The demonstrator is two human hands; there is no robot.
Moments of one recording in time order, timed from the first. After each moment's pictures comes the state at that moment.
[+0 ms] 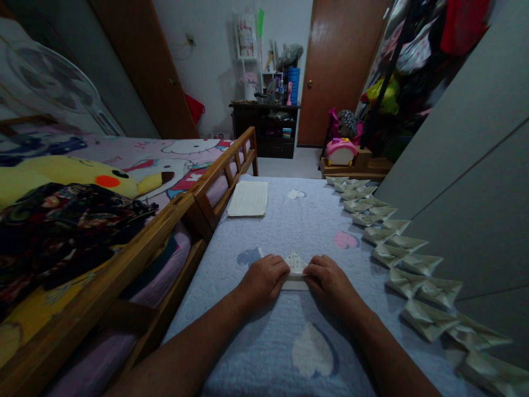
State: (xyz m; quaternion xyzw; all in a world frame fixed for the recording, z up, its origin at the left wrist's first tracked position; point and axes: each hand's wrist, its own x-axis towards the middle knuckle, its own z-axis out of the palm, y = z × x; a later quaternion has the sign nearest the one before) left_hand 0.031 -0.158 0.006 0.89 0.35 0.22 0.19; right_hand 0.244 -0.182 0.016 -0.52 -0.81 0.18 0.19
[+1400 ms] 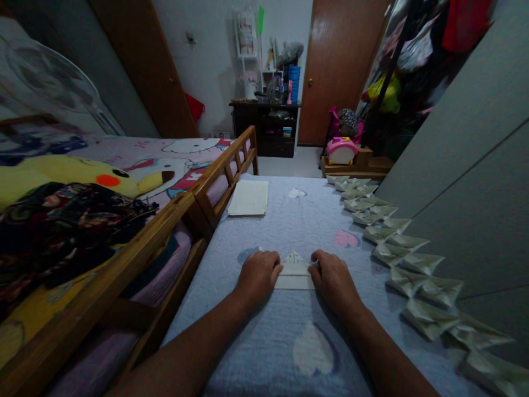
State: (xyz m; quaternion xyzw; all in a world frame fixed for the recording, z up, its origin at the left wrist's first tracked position) left_hand 0.033 -0.157 0.008 0.82 0.53 0.16 0.16; right_hand 0.240 -0.179 0.010 -0.66 -0.73 0.12 0.14
